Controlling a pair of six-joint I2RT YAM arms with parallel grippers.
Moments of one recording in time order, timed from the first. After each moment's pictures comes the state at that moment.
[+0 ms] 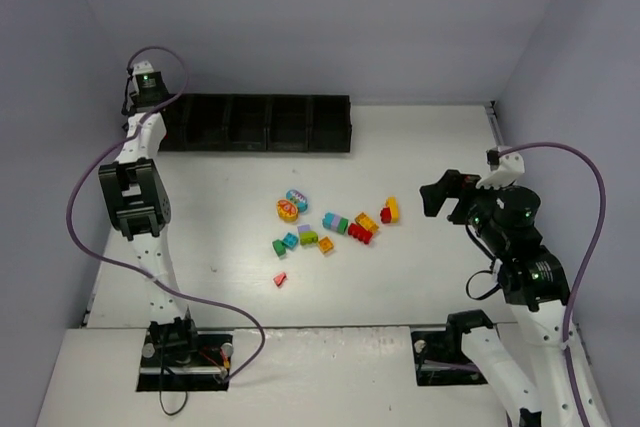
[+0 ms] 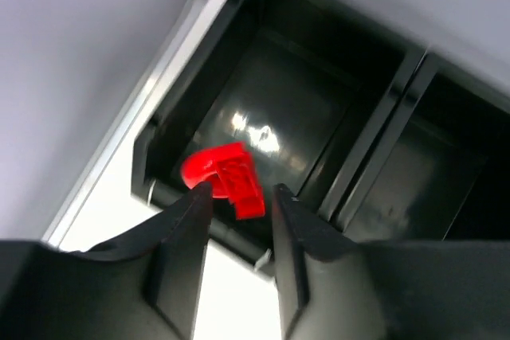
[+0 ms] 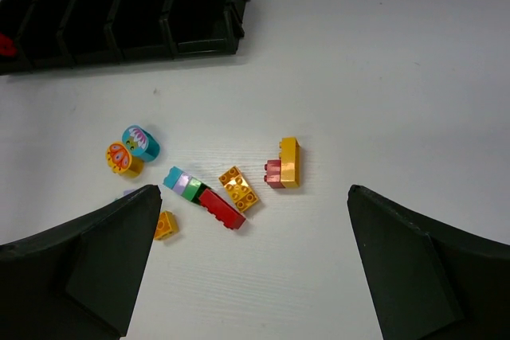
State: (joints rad) left arm 0.16 2.22 1.94 -0.34 -0.26 -0.24; right arm 0.16 0.65 0.91 -0.57 -0.07 0.30
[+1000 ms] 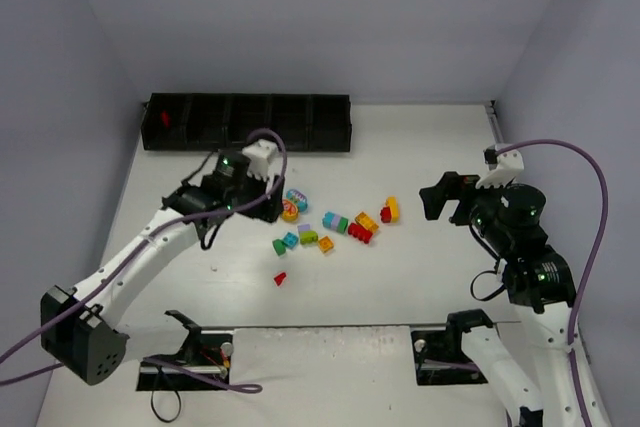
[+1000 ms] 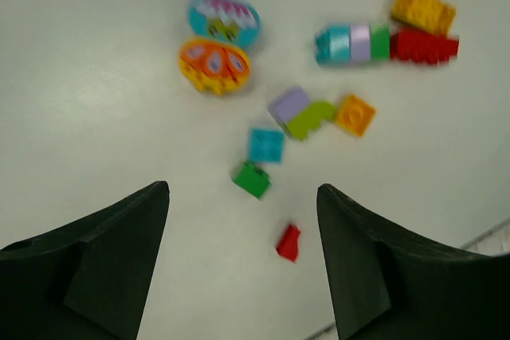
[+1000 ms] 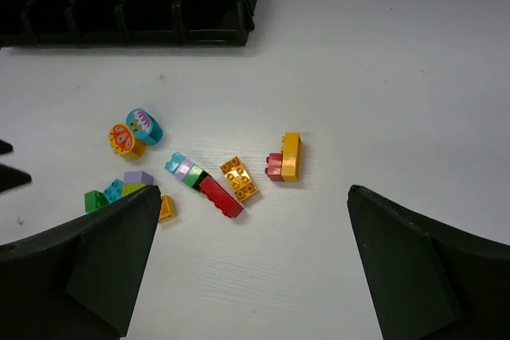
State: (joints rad) left arm -0.50 1.21 1.09 -0.59 0.06 -0.15; right arm 0.16 0.65 0.96 -0.64 -0.12 0.23
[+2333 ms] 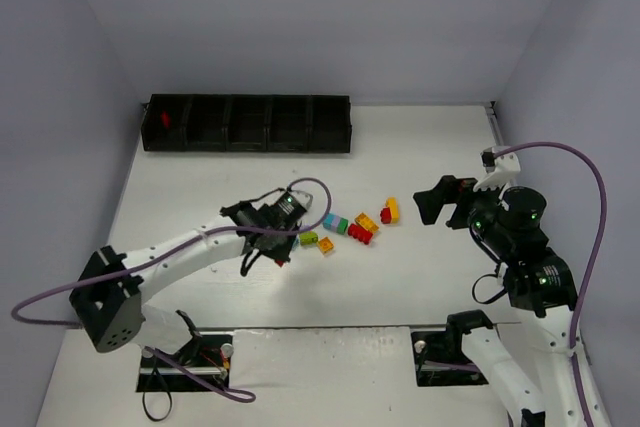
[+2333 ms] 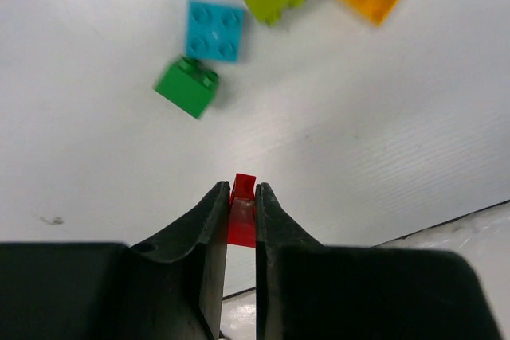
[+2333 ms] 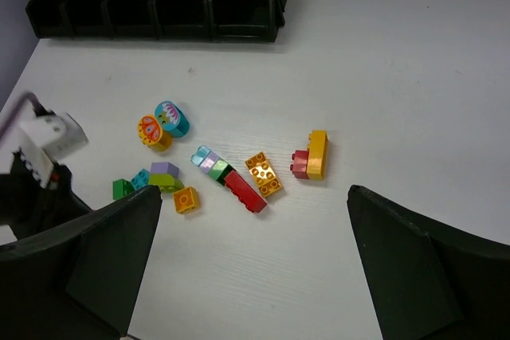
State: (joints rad) left arm -0.87 1.42 0.98 -0.77 -0.13 -0.42; right arm 0.18 0.64 0.97 -0.64 -0.18 0.26
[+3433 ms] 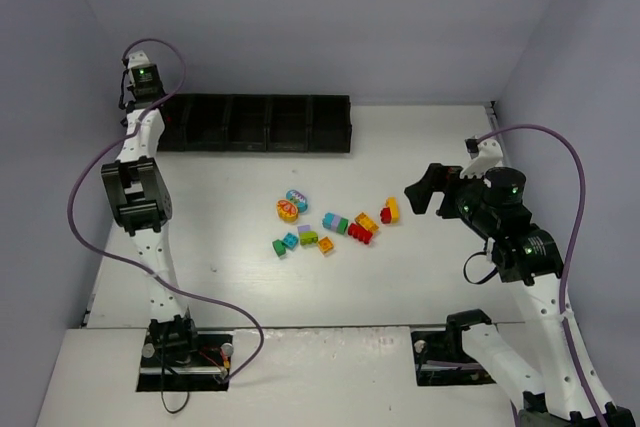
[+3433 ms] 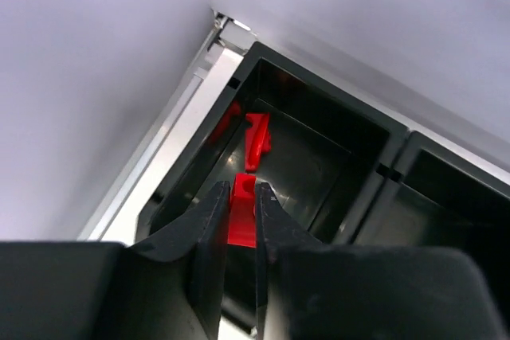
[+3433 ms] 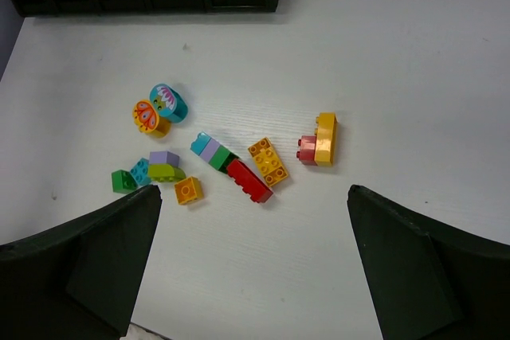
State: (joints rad) left arm 0.18 2.31 2.12 -0.30 -0.26 -0.21; right arm 0.20 0.77 0.98 -0.63 -0.18 0.29
